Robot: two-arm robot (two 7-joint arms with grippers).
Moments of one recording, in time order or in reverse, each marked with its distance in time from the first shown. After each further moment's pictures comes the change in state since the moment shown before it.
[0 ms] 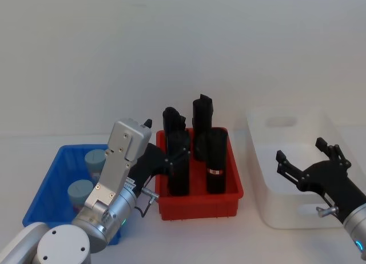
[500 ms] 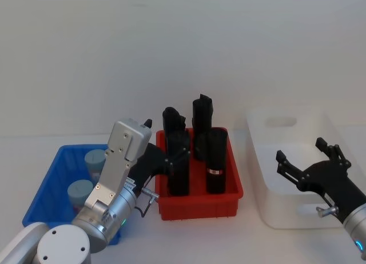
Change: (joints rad) left arm 0.000 0.000 0.000 0.000 0.000 0.000 0.000; right arm 0.000 0.000 0.000 0.000 0.000 0.000 0.000
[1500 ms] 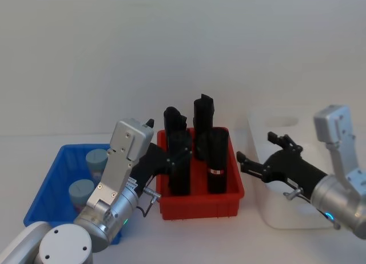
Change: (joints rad) left arm 0.000 0.000 0.000 0.000 0.000 0.000 0.000; right arm 0.228 -0.073 -0.026 0.214 -0.089 0.108 0.307
